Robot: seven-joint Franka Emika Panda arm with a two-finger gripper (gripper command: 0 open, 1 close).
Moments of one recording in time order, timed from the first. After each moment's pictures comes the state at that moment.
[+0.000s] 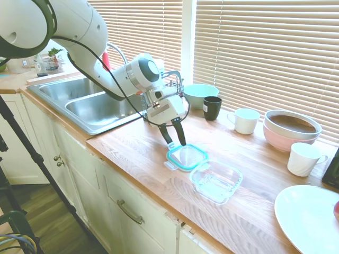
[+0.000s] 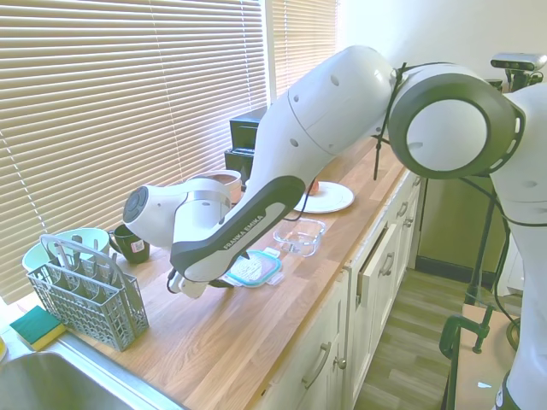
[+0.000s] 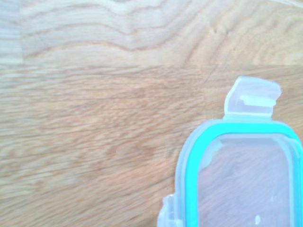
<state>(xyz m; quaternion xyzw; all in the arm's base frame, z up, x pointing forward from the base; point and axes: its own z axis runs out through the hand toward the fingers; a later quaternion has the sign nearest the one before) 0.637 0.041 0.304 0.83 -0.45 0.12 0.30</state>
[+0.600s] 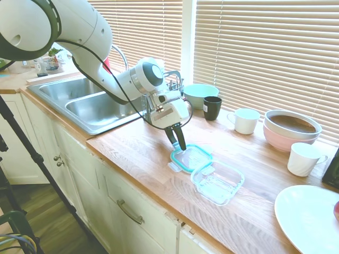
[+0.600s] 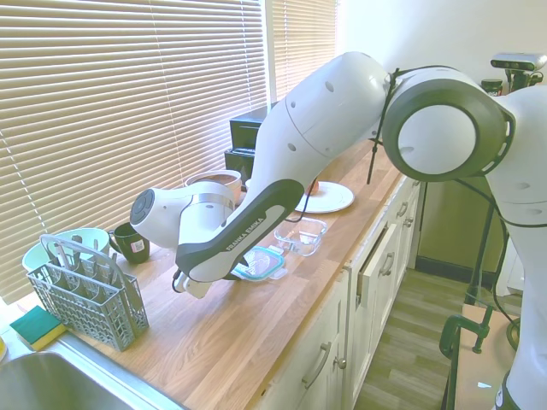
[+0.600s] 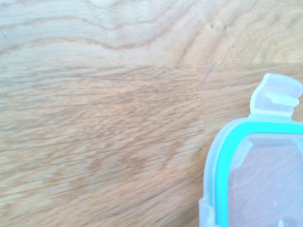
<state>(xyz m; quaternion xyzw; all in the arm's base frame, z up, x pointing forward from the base) 0.639 0.030 0.294 0.83 -0.46 0.12 0.30</state>
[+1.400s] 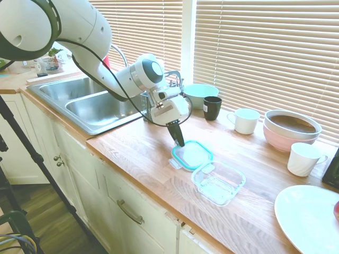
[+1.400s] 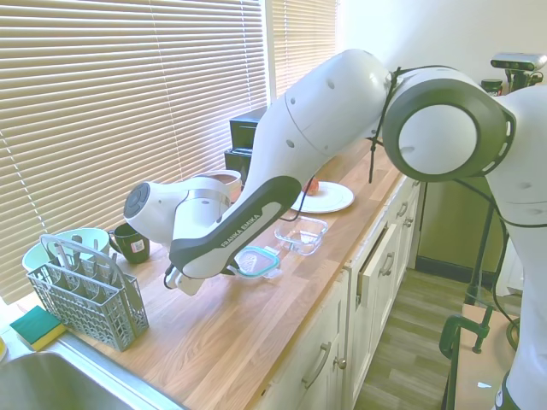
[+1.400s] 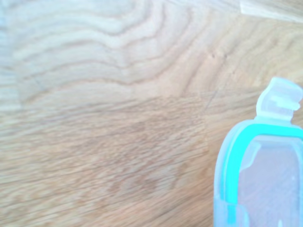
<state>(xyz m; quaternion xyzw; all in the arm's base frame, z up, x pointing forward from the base) 0.648 0.047 0.327 0.83 -0.47 0.14 0.25</state>
